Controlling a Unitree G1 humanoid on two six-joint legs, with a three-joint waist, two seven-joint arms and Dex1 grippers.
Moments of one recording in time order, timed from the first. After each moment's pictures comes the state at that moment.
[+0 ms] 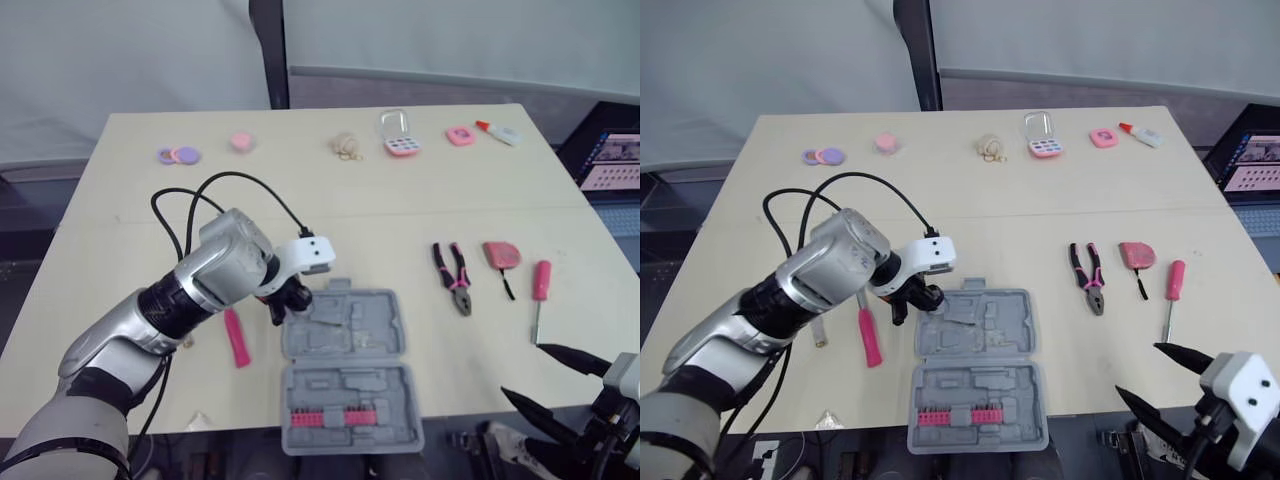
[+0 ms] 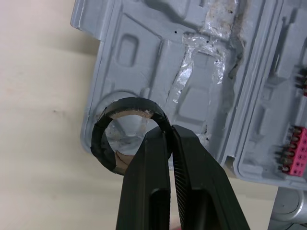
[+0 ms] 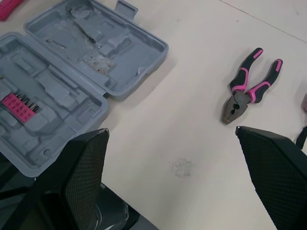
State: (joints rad) left arm -1.01 0.58 -0.71 -0.12 0.08 1.34 -1.20; right arm 0.77 -0.65 -0.75 -0.70 0.55 0.31 0.95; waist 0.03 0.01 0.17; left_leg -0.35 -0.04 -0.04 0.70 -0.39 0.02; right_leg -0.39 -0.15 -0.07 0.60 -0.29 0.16
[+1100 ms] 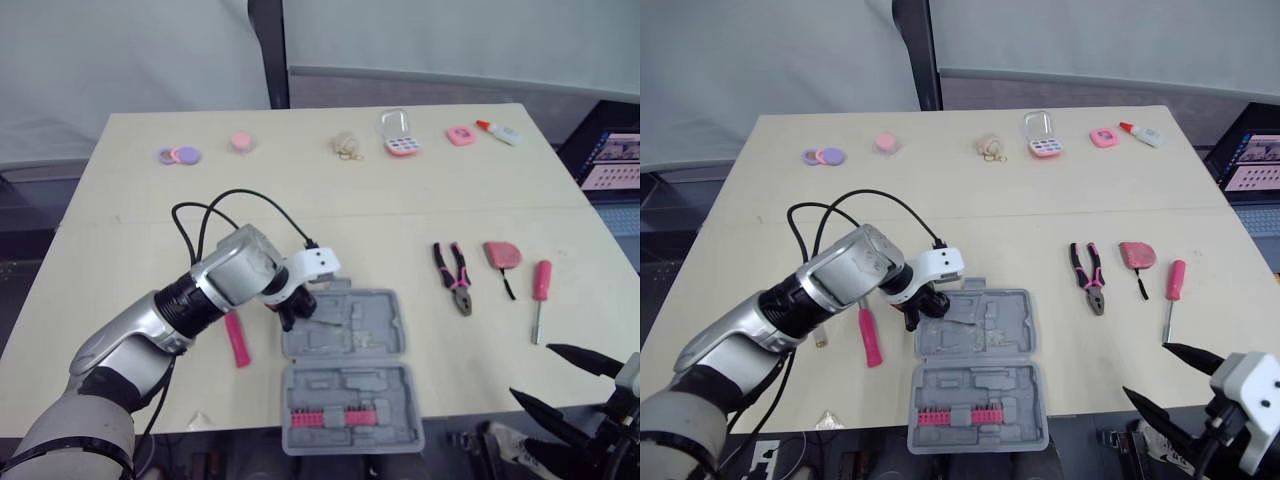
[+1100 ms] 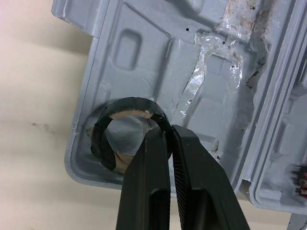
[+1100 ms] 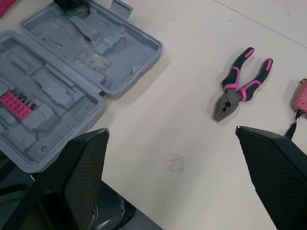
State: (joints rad) left arm -1.00 0.55 -0.76 -0.02 -0.08 1.28 -1.01; right arm 0.80 -0.67 -0.83 -0.72 0.59 0.33 0.95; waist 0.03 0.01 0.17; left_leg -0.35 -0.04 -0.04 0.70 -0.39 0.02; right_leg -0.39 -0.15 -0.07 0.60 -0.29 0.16
